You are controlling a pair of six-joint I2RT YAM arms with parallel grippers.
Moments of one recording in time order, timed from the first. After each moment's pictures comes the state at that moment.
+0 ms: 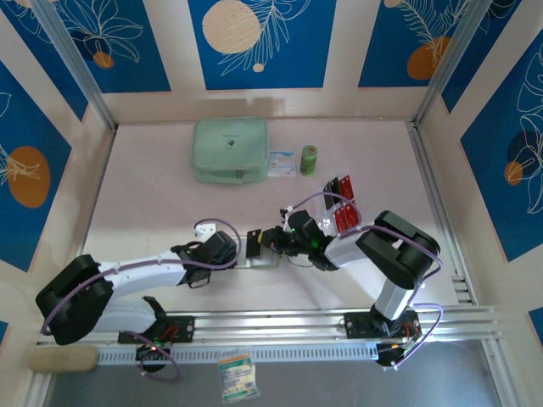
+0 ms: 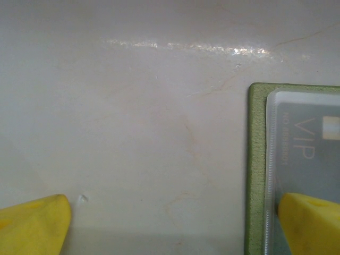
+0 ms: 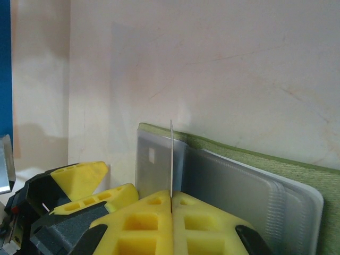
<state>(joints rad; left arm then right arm) -0.85 1.26 0.47 -0.36 -0.42 -0.86 0.81 1.72 0.53 0.65 -0.29 1.09</state>
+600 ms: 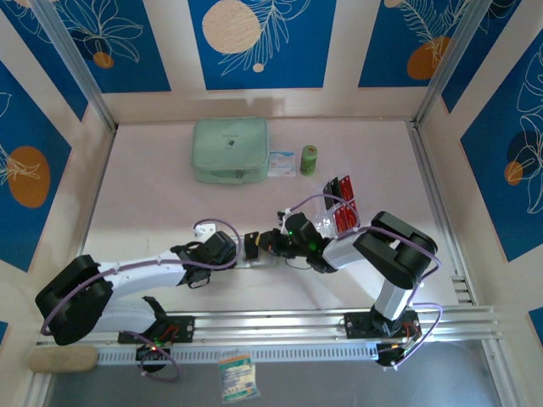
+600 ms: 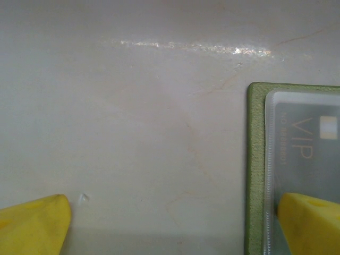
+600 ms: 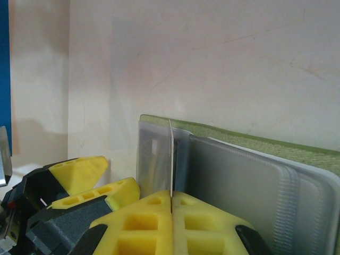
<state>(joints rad) -0.85 1.26 0.47 -0.36 -0.42 -0.86 0.84 1.73 0.53 0.66 -0.26 1.11</state>
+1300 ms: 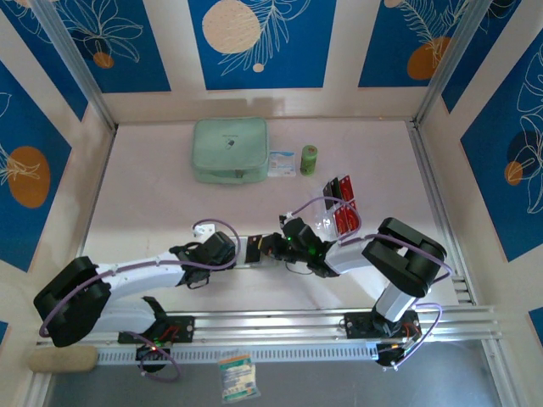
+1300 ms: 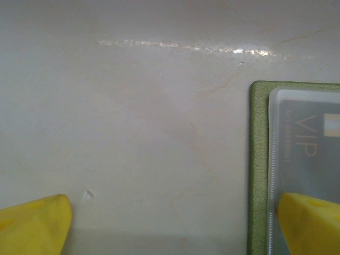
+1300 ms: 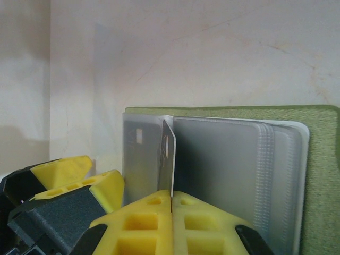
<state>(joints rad) -0.85 1.24 0.46 -0.37 -0.42 -0.86 0.90 1.65 0.51 0.56 -0.15 1.12</state>
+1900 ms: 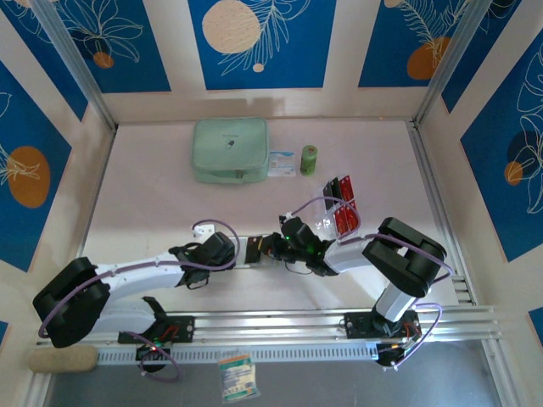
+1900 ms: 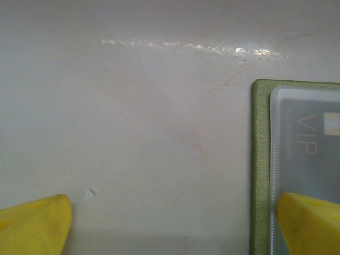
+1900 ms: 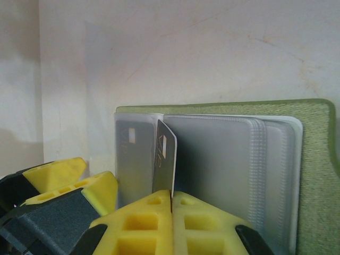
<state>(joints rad) -0.85 1.24 0.45 -0.37 -0.42 -0.86 0.90 1.65 0.53 0.50 -0.14 1.14</state>
